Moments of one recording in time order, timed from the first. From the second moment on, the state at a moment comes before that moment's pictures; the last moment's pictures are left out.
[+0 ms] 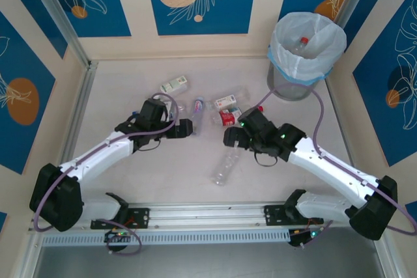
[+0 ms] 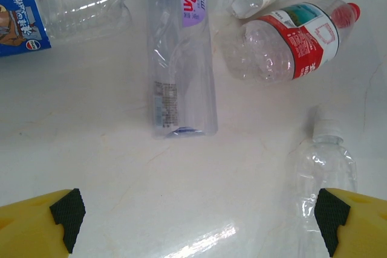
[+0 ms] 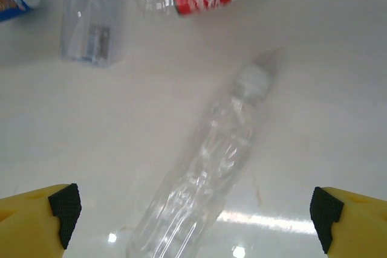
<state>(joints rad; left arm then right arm) -0.54 1.27 0.84 -0.38 0.16 -0.52 0.82 1.11 0.98 -0.90 0.17 0.90</state>
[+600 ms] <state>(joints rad) -0.54 1.21 0.76 -0.40 0.19 -0.47 1.04 1.37 0.97 -0.97 0.26 1.48</state>
